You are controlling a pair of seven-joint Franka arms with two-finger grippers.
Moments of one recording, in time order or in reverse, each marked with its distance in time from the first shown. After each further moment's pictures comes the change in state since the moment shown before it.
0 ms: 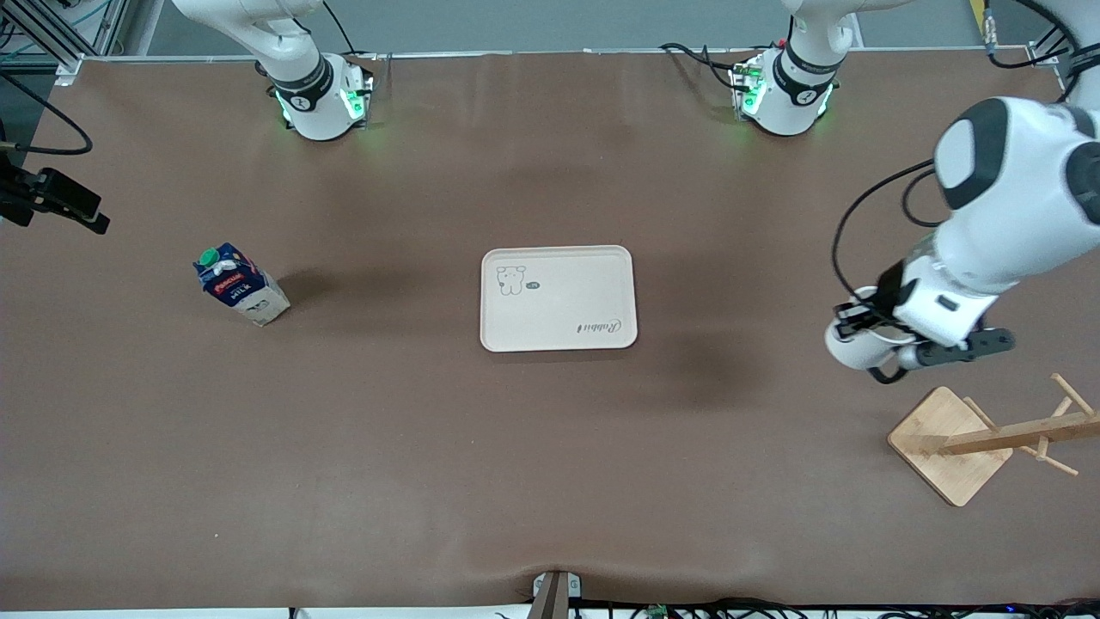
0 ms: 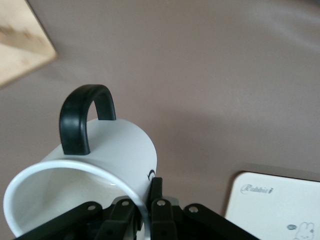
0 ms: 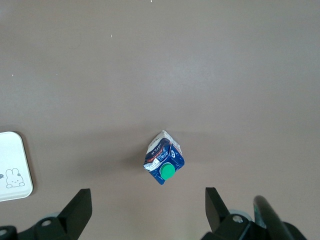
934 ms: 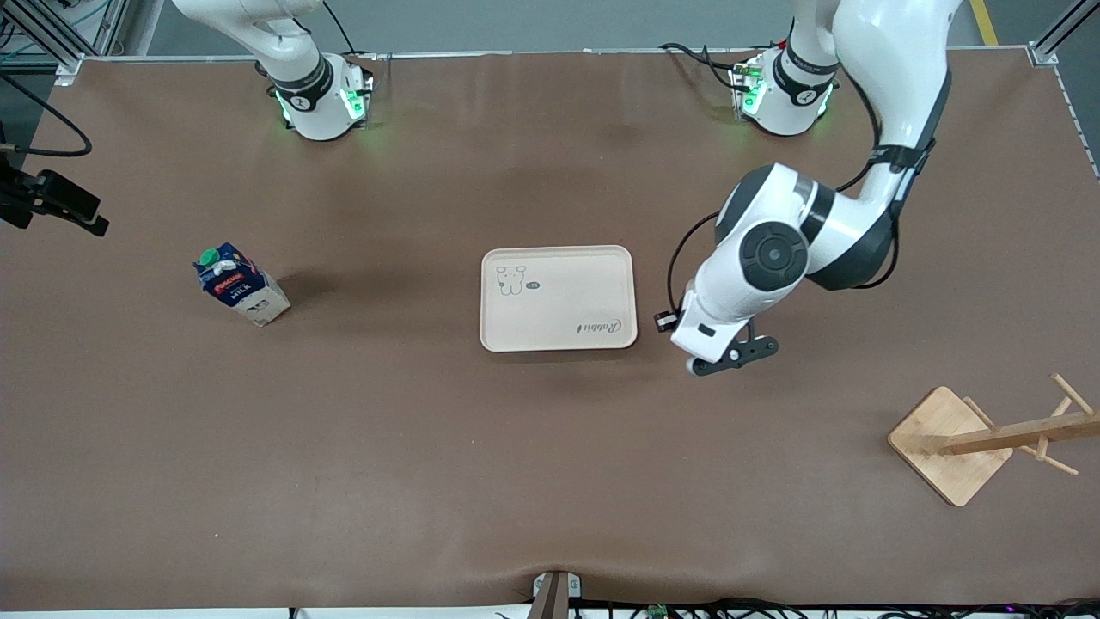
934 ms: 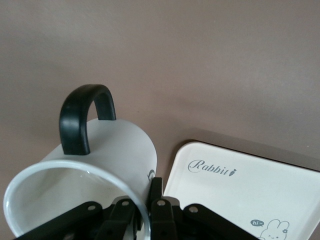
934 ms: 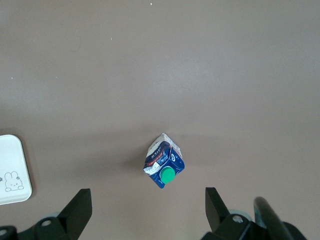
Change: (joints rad) left arm -0.317 0.289 -0.001 0.133 0.072 0.001 -0.399; right arm -0.001 0.022 0.000 -0.001 0.000 0.024 0.000
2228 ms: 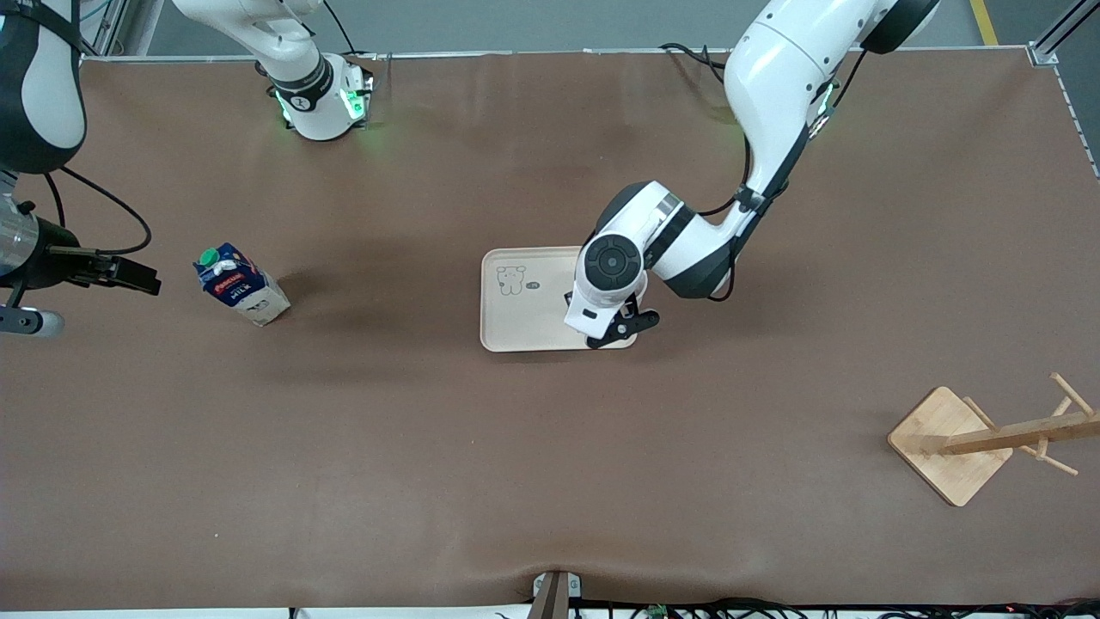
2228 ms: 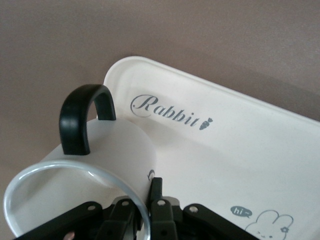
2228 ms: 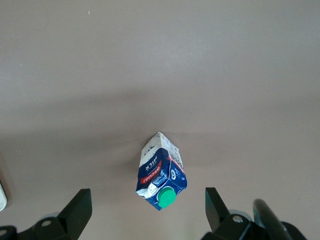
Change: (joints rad) left arm -0.221 0.217 0.001 0.083 0.000 0.026 -0.277; right arm -0.018 0.191 0.003 0.012 0.000 0.038 0.007
